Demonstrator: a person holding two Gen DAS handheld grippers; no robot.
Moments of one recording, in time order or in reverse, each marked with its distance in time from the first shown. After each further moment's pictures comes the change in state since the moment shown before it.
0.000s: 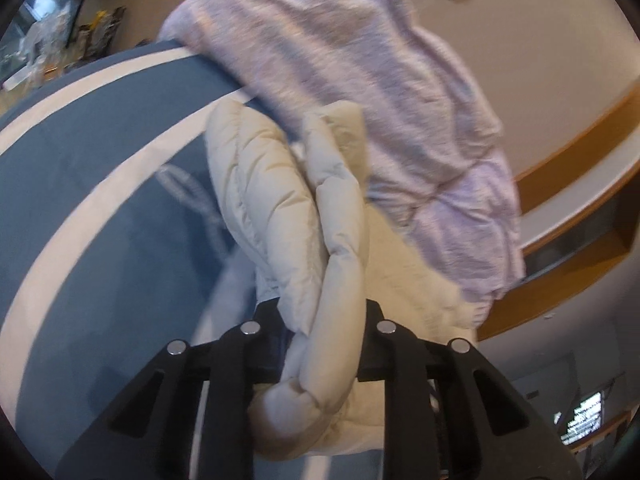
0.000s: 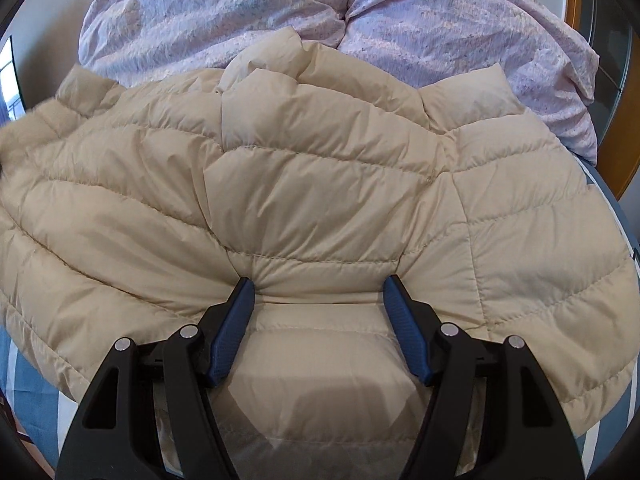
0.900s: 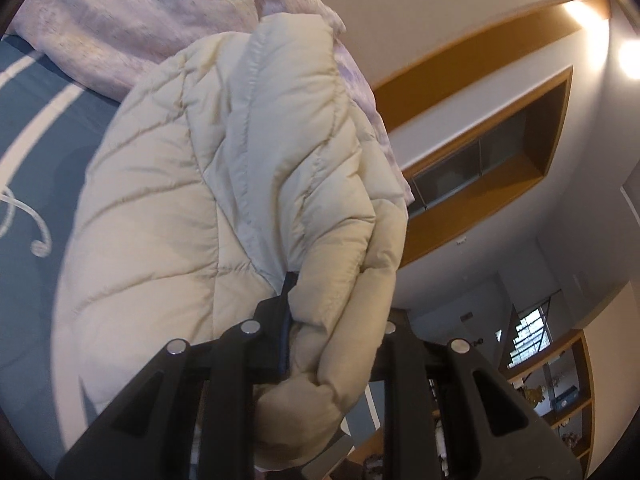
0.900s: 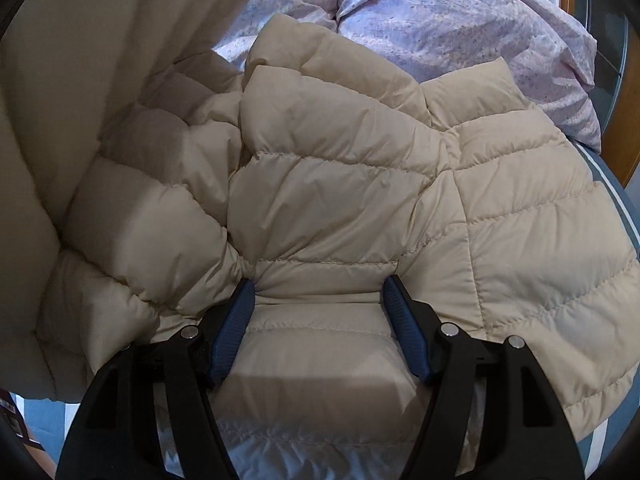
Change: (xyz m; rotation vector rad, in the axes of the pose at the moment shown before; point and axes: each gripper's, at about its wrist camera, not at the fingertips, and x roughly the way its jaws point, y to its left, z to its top) left arm 0.087 -0.187 -0.070 0.163 0.207 -0.370; right arm 0.000 -0.014 -0.003 0.042 -0.009 0.047
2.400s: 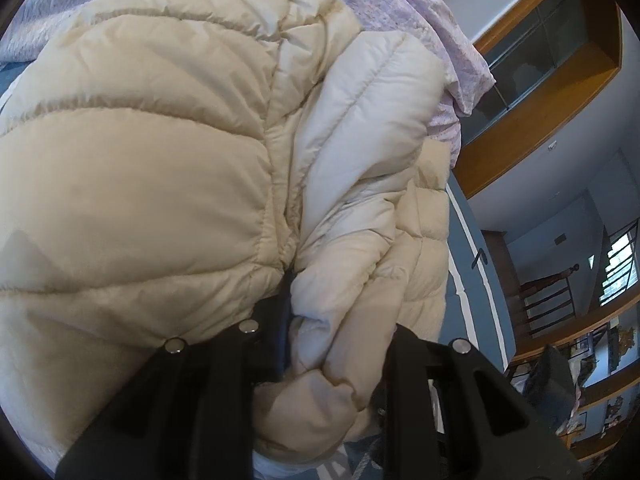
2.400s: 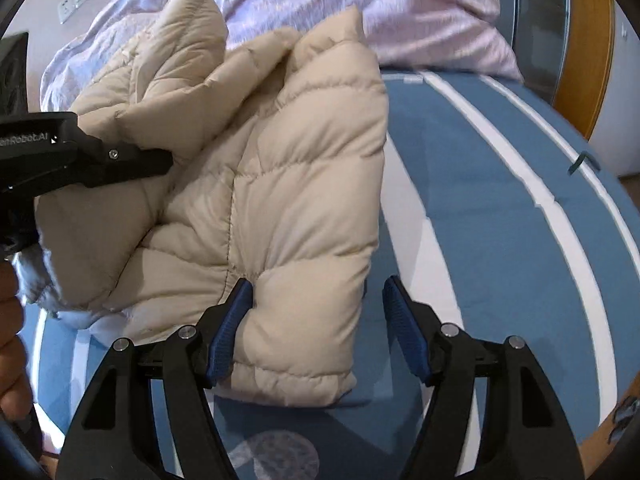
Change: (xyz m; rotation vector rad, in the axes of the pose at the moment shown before) left arm 0.180 -0.038 -0.058 0.185 0.242 0.363; right arm -0.045 -0.154 -0.055 0.144 0.007 -0.049
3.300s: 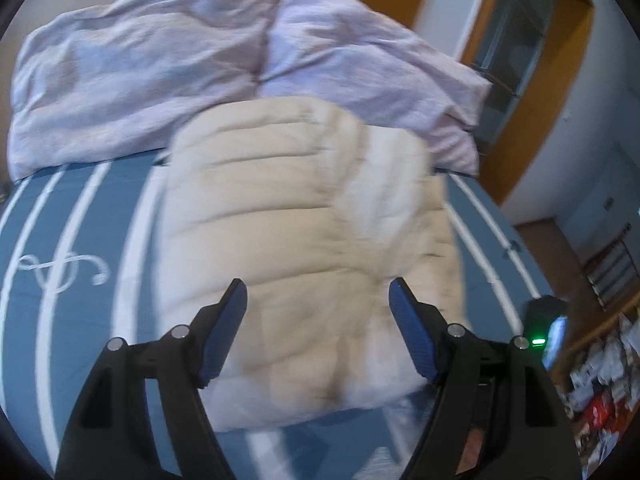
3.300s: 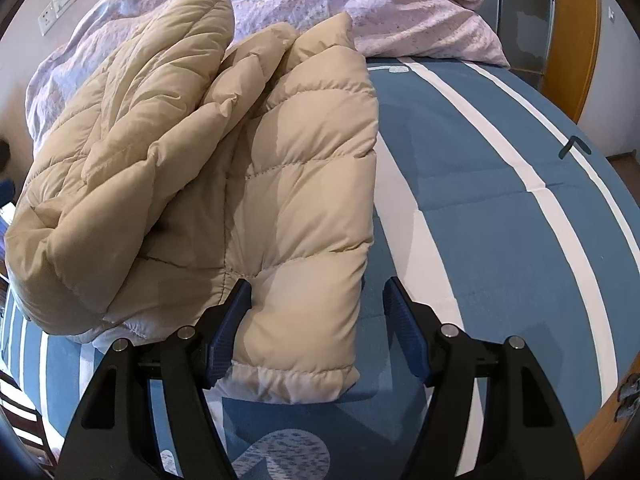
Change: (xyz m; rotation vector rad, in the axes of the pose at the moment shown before) left arm -0.105 -0.001 -0.017 0.190 -0.169 0.255; right arm 0.002 -0.009 0.006 0.075 0.036 -0.016
